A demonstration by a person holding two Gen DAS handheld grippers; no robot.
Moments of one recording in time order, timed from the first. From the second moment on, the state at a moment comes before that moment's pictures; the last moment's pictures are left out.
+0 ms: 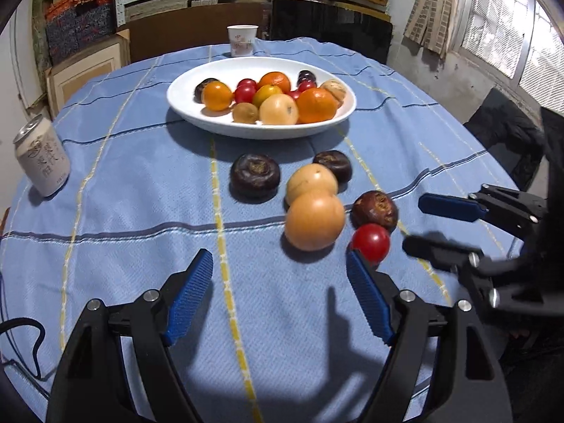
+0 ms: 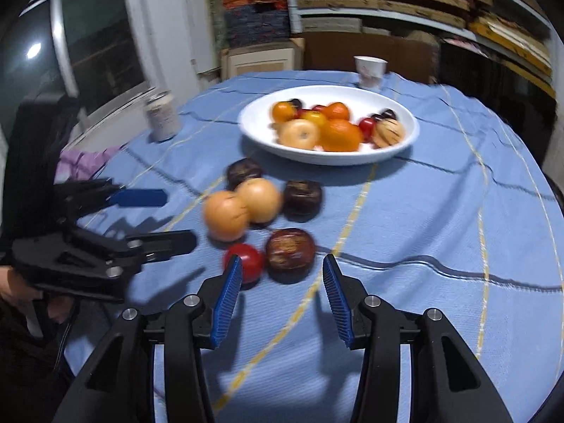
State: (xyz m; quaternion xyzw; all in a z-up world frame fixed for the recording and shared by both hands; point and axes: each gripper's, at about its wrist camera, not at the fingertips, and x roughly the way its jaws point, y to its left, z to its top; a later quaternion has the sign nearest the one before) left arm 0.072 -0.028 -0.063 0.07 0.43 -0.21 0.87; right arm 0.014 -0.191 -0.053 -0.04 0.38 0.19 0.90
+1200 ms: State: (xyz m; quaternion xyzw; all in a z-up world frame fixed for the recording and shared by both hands) left arm 0.095 -0.067 -0.072 0.08 0.44 -0.21 0.87; right arm 0.009 -0.214 -0.049 -0.05 0.41 0.12 0.91
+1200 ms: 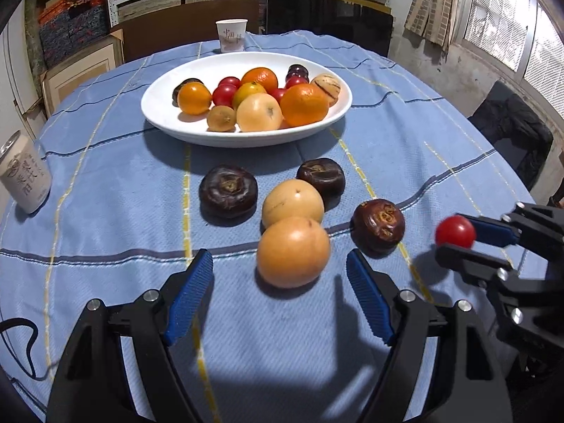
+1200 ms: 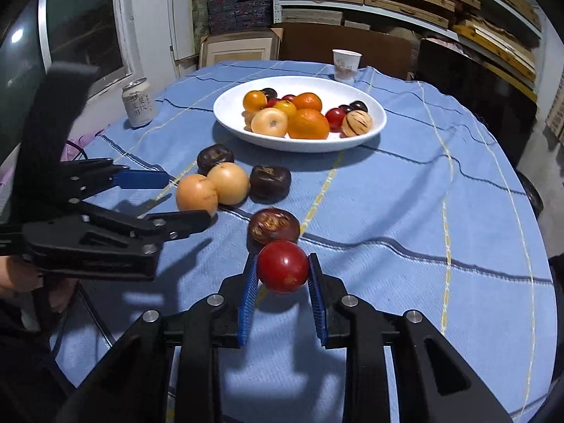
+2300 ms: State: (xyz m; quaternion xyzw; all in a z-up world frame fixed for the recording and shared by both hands) left arm 0.165 -0.044 -0.003 0.06 0.39 -0.20 0.90; right arm 0.106 -0.235 0.034 -0.04 0.32 0.13 0.94
